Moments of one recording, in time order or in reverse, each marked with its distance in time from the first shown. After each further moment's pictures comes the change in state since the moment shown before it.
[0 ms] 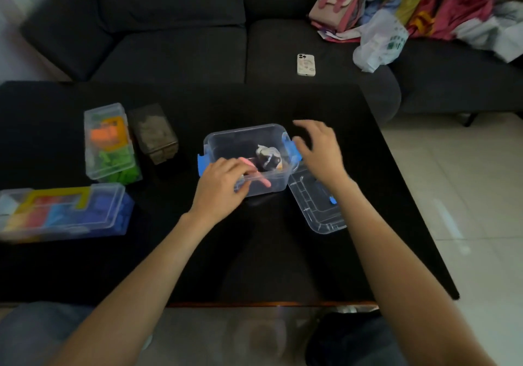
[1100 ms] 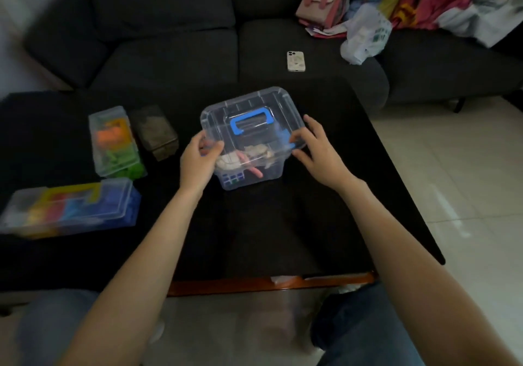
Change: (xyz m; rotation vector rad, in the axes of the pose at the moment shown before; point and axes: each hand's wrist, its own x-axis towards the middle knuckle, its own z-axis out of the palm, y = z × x) left_hand 0.012 -0.006 -0.028 -0.697 0.162 -0.748; right_hand -0.051 -0.004 -0.032 0.039 -0.200 -0.111
